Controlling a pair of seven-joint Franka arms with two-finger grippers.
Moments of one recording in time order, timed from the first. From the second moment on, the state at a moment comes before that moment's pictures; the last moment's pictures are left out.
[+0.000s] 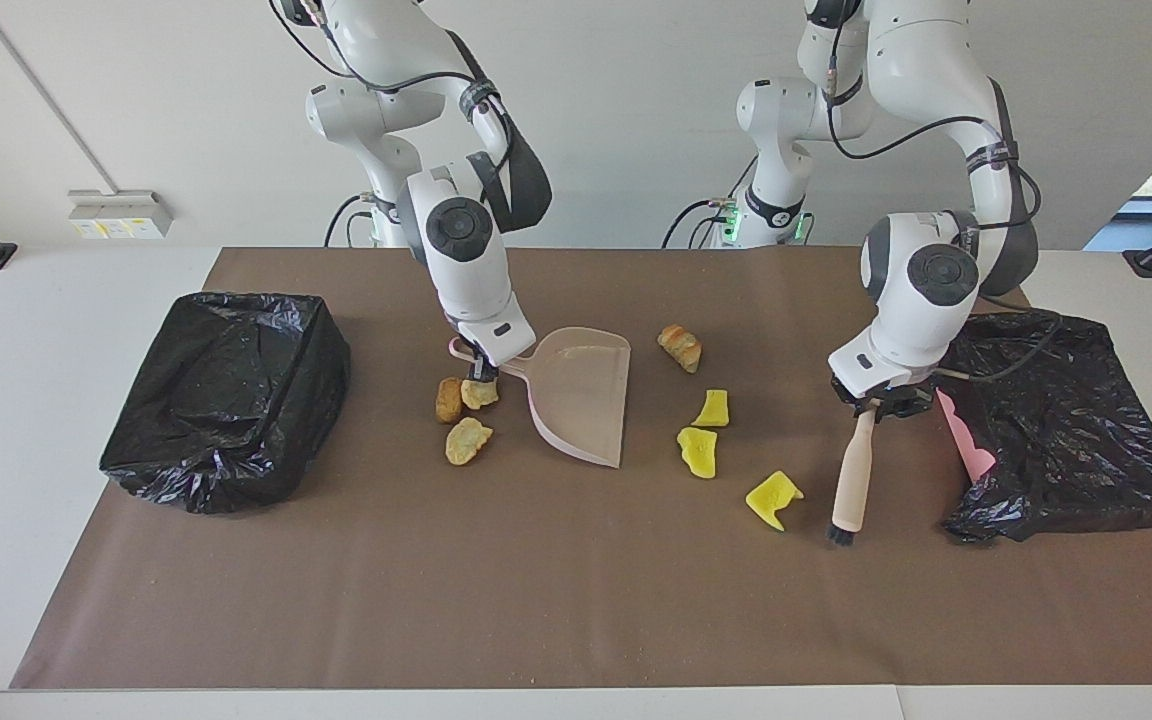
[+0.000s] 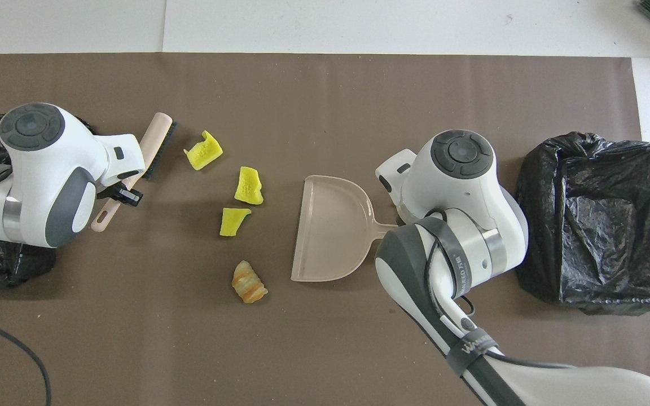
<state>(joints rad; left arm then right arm) -0.14 0.27 0.01 -1.90 0.19 2.08 0.27 0.39 0.23 0.03 -1.87 0.06 1.93 -1.02</state>
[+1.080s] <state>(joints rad) -0.56 0.20 -0.02 -1.99 0.04 2.00 0.18 0.42 0.22 0.03 -1.97 0.06 2.06 -0.98</state>
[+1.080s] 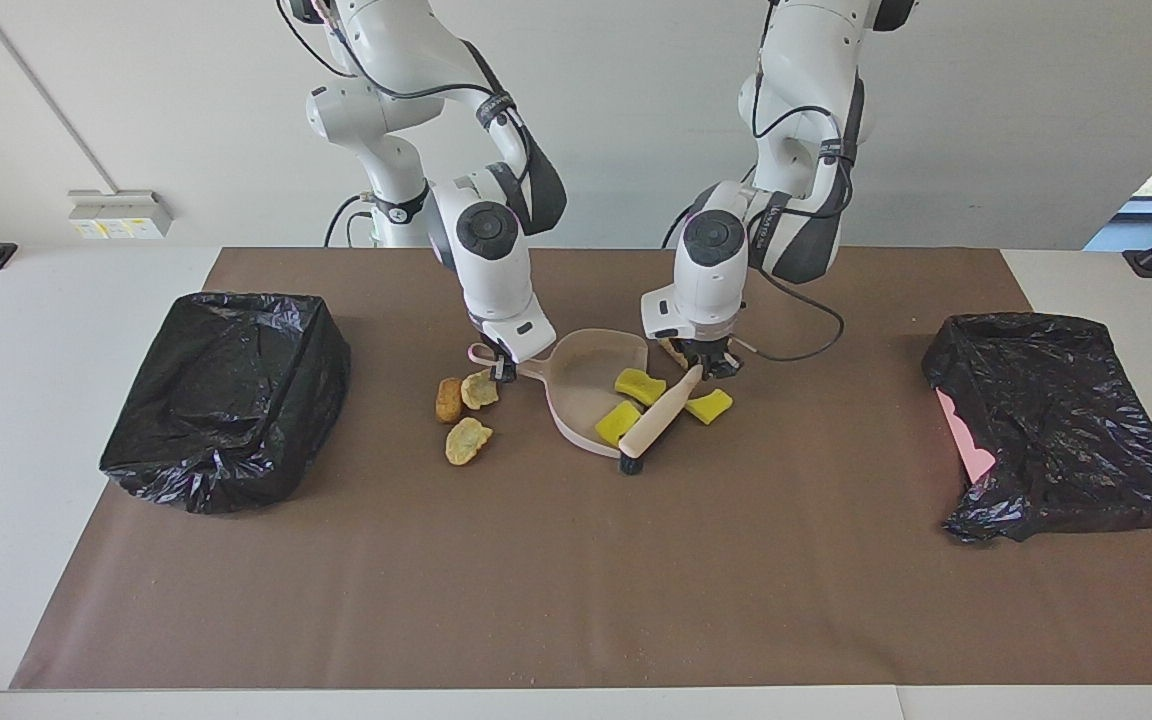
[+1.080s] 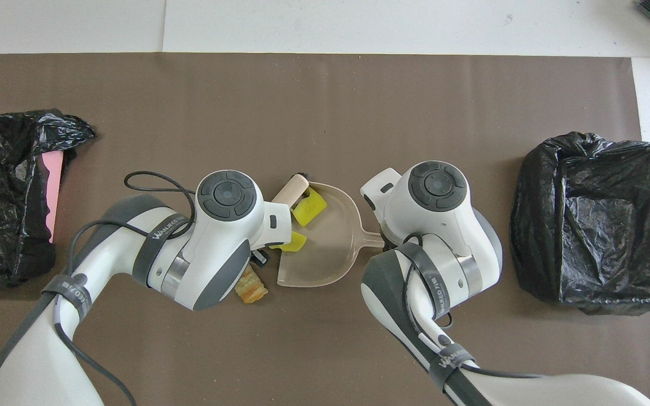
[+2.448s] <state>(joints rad) -0.64 -0.20 -0.02 -2.35 -0.30 1.80 -1.12 0.43 0.20 0.03 -2.02 0.04 2.09 -0.98</state>
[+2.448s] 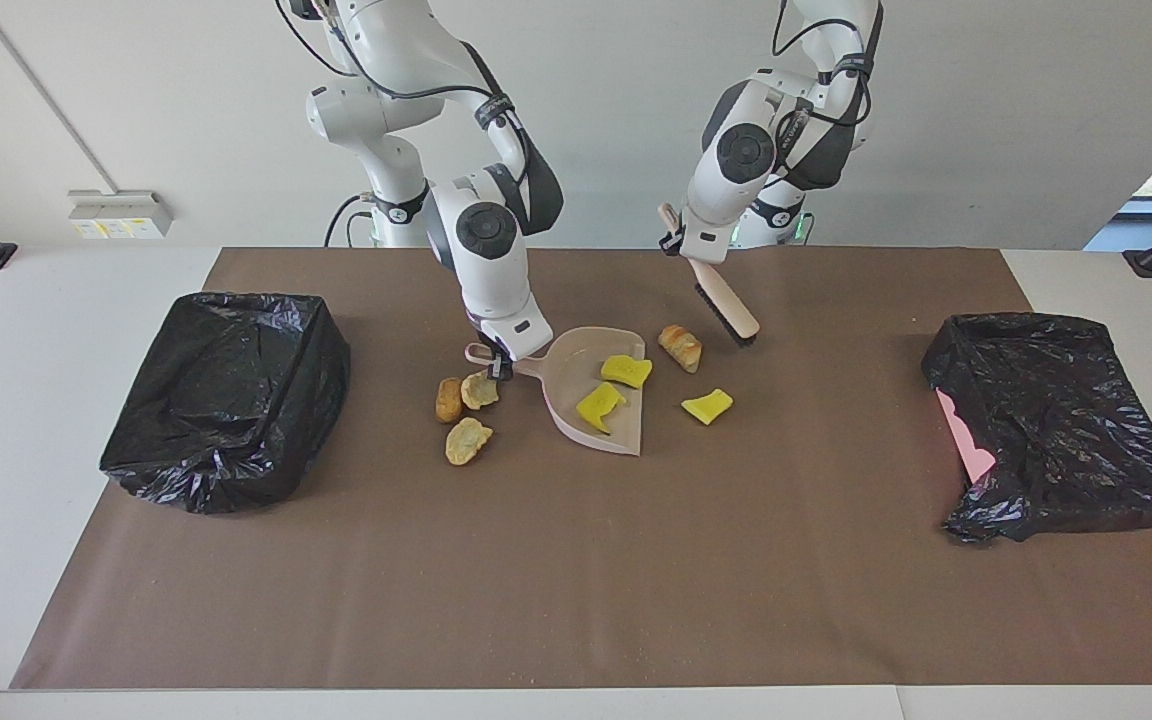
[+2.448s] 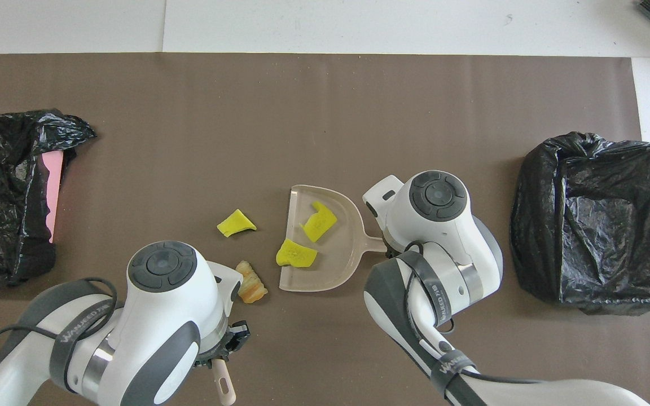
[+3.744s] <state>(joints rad) -0.79 -0.03 -0.03 -2.26 -0.57 2.18 -0.84 0.43 0.20 0.03 -2.02 0.04 2.09 -0.99</state>
